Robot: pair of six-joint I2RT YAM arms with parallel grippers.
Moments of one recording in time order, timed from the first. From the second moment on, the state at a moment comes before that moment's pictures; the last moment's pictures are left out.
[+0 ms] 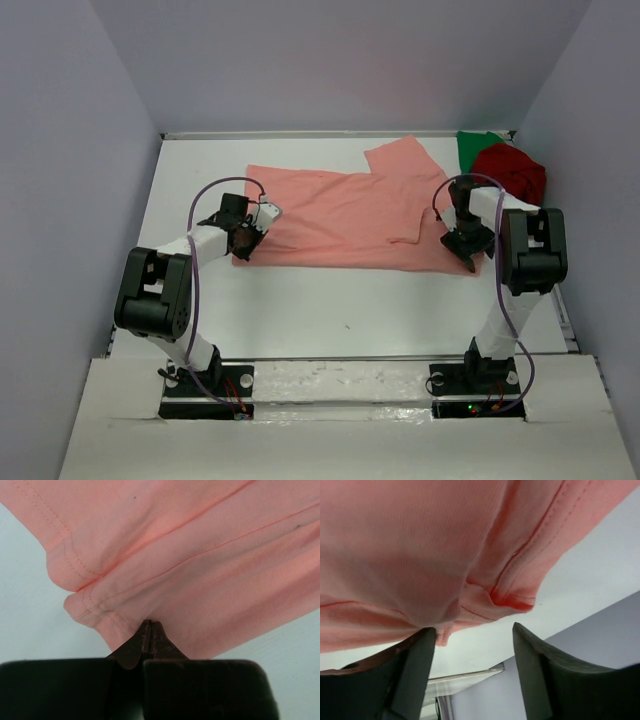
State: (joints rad) left arm -0.21 1.60 0.84 -0.27 0.08 0.48; right arm 0.00 1.91 1.24 -0.92 0.32 -0.53
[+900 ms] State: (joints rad) left arm -0.21 1.47 1.07 -0.51 0.08 0.49; right arm -0.01 1.84 1.65 -1.12 0.08 -0.50
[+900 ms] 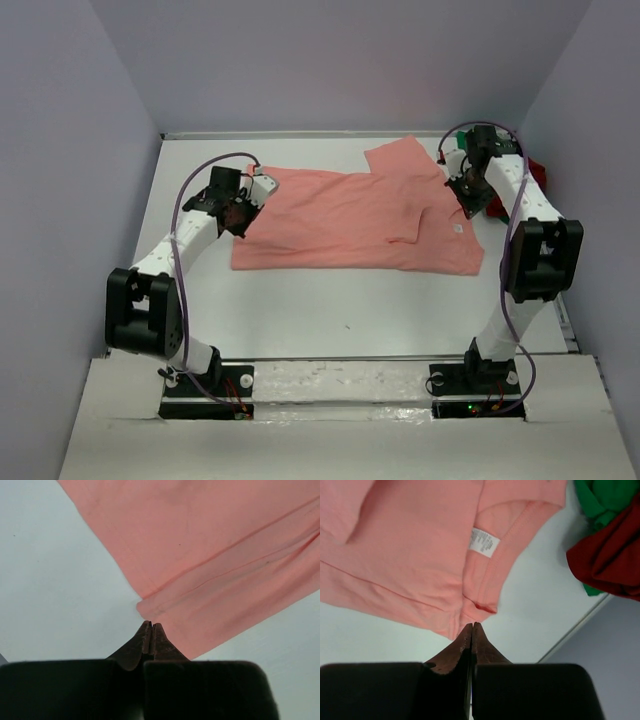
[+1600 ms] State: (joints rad) left arm -0.18 1.44 0.97 -0.48 0.06 0.48; right arm 0.06 2.04 1.64 -1.07 -0.28 -0.51
